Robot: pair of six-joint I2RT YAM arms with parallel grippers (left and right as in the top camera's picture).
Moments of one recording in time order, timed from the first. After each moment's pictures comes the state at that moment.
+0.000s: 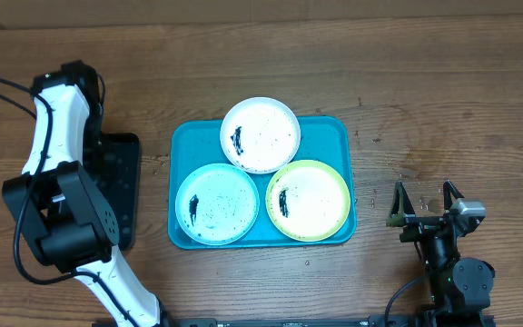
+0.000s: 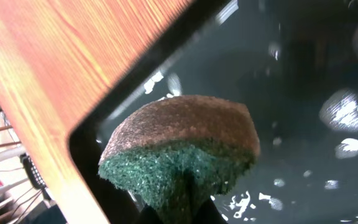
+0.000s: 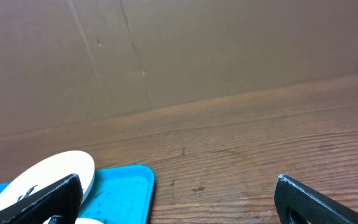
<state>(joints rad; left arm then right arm) 0.27 2.06 1.64 -1.31 -0.50 -0.65 0.04 0.01 0.02 -0.04 -0.04 0.23</state>
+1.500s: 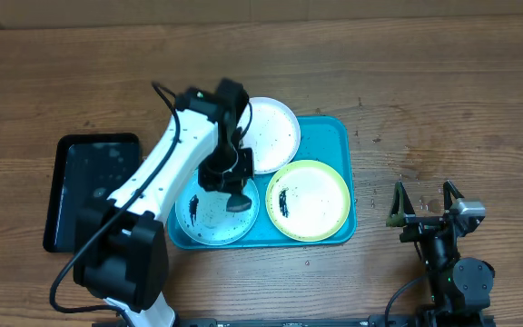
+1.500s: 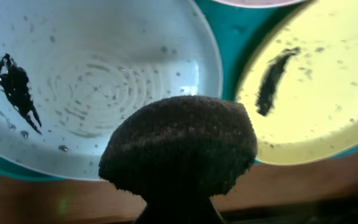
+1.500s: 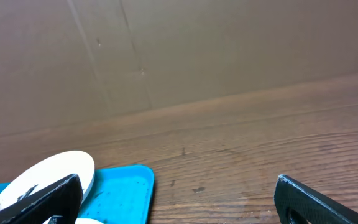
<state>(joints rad) -0.36 1.83 1.44 -1.30 0.22 -0.45 0.04 0.01 0.02 -0.04 -0.04 0.23</state>
